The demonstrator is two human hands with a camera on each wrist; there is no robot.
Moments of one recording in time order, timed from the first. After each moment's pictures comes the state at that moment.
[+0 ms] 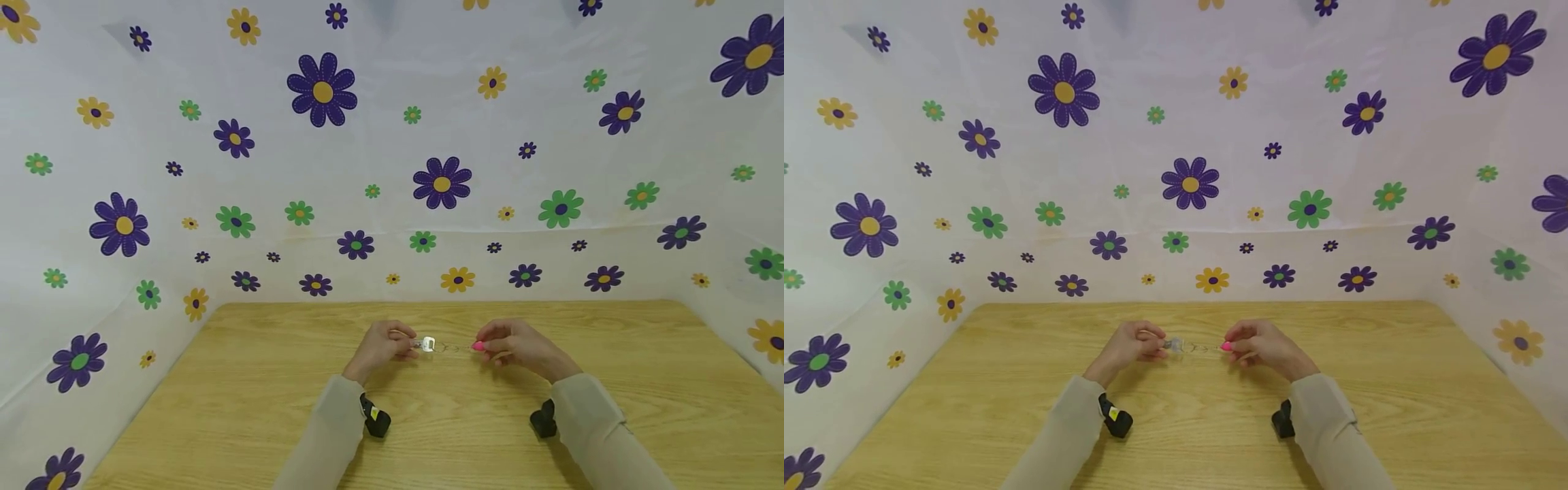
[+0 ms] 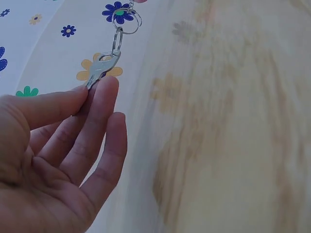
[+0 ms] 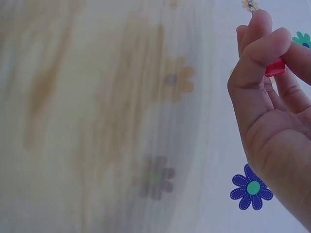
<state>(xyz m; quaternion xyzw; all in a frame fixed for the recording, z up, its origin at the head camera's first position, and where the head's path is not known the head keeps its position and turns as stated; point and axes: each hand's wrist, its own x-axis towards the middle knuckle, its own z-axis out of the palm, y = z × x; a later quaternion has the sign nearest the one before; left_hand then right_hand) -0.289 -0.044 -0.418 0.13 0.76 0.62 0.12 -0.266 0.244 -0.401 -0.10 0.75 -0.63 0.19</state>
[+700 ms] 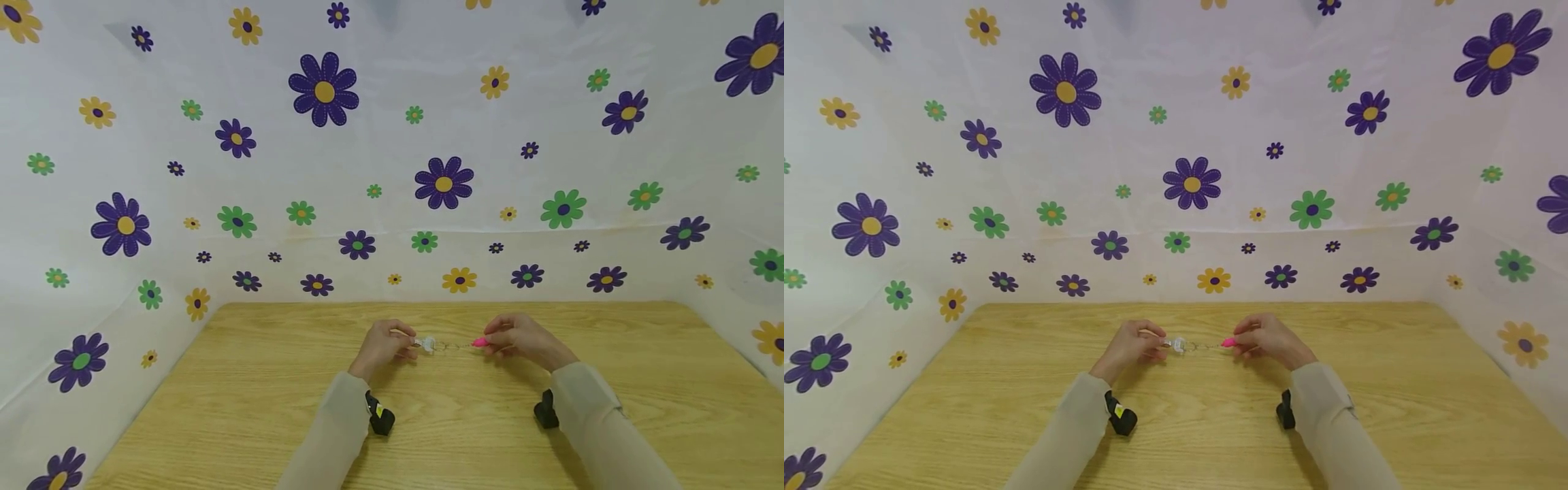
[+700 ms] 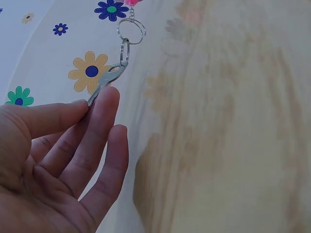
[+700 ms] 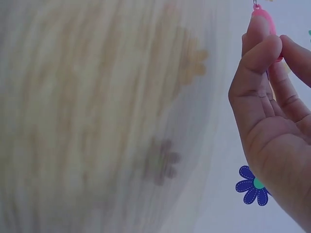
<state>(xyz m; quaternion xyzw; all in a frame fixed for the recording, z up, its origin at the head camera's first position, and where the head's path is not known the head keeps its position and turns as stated) -0.292 -0.038 -0.419 0.07 0.78 0.61 0.11 -0.279 0.248 -0.399 -0.06 0.78 -0.59 0.17</state>
